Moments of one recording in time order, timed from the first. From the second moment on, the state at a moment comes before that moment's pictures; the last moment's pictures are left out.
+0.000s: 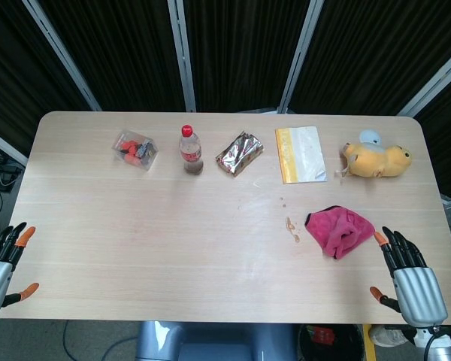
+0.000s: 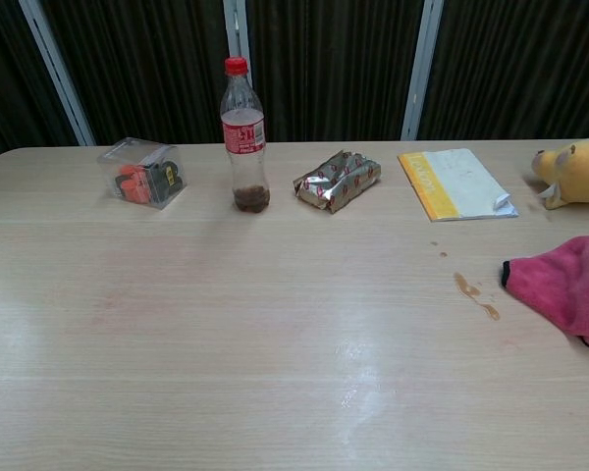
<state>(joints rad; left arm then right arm) -0.02 -1.04 0.05 -1.71 1.63 1.52 0.16 0.01 -1.12 -0.01 -1.75 -1.67 1.56 -0.17</state>
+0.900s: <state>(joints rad) -0.03 -1.04 0.05 -1.71 1.61 1.50 0.15 0.15 -1.24 0.10 -1.79 -1.37 1.32 -0.36</state>
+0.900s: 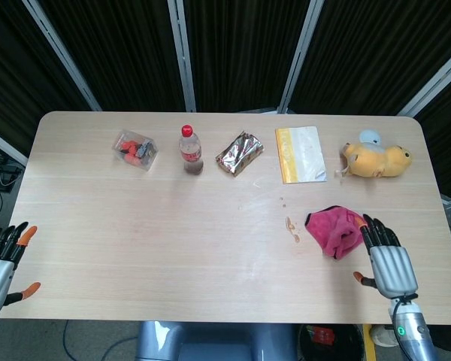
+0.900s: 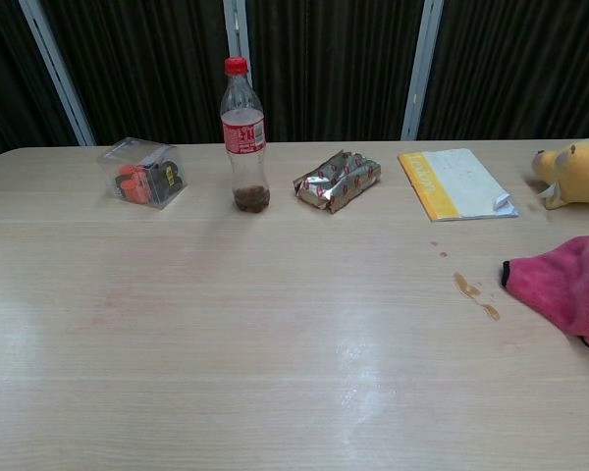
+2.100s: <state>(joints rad) -0.04 -1.06 0.05 -1.69 1.62 1.49 0.15 0.37 -1.58 0.24 -1.38 -0.97 1.18 -0.47</state>
